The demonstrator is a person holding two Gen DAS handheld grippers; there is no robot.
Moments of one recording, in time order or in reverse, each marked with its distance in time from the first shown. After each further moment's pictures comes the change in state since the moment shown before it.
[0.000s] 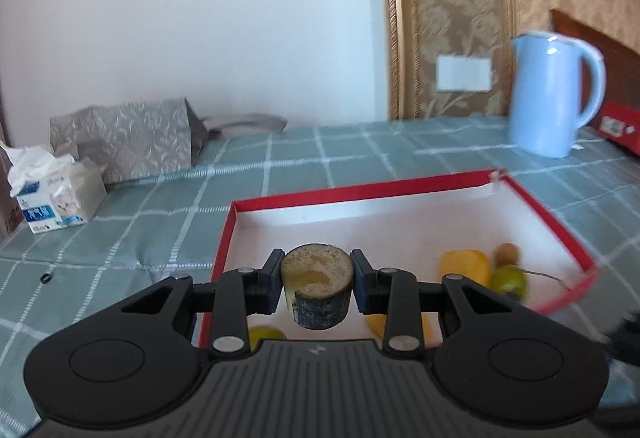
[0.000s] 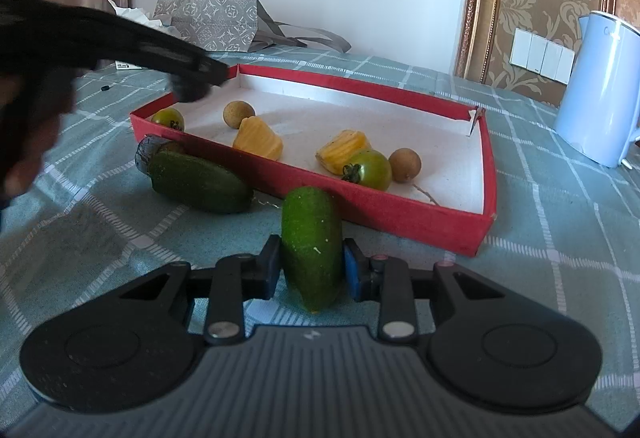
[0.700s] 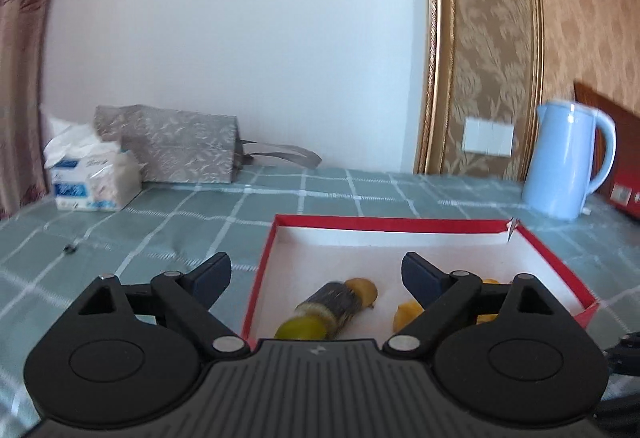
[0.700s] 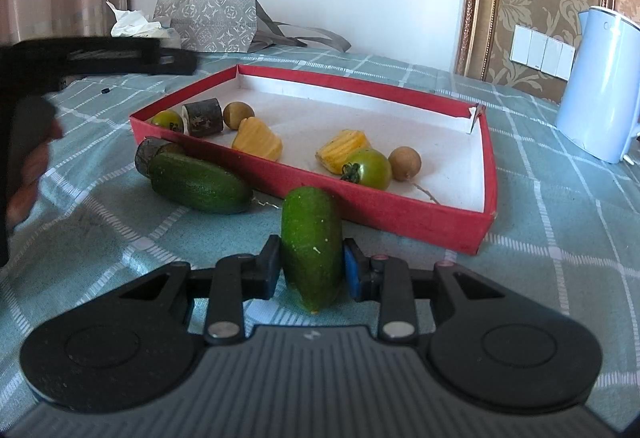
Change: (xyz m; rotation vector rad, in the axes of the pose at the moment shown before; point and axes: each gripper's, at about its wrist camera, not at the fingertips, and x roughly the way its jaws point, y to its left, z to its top) left arm -0.044 0.039 -0.041 -0.170 -0.187 0.013; right arm 0.001 -0.001 0.000 0.011 0.002 0.007
